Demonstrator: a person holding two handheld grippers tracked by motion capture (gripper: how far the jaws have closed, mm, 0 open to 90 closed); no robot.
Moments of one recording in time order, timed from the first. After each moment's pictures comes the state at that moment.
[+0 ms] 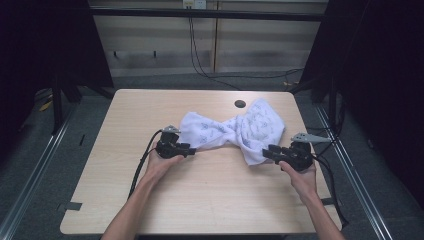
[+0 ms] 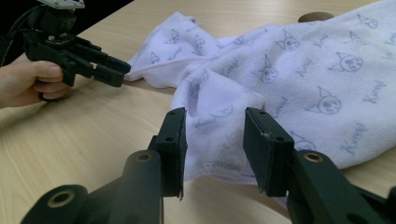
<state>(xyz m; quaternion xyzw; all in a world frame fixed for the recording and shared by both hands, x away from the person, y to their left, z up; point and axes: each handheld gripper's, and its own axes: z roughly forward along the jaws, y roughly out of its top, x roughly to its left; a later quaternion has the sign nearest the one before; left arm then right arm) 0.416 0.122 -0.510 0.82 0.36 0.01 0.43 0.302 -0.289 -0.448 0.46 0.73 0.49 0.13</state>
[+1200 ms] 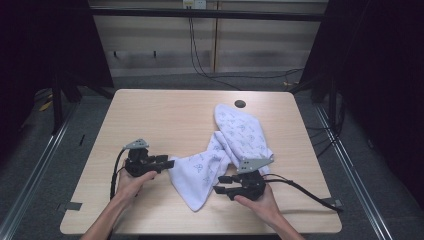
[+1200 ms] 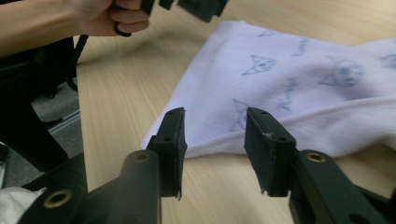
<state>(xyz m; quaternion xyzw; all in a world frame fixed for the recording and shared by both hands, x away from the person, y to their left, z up) 0.350 0.204 -0.489 0.77 0.39 -0.02 0.50 0.254 -0.151 -0.466 0.30 0.82 0.49 0.02</state>
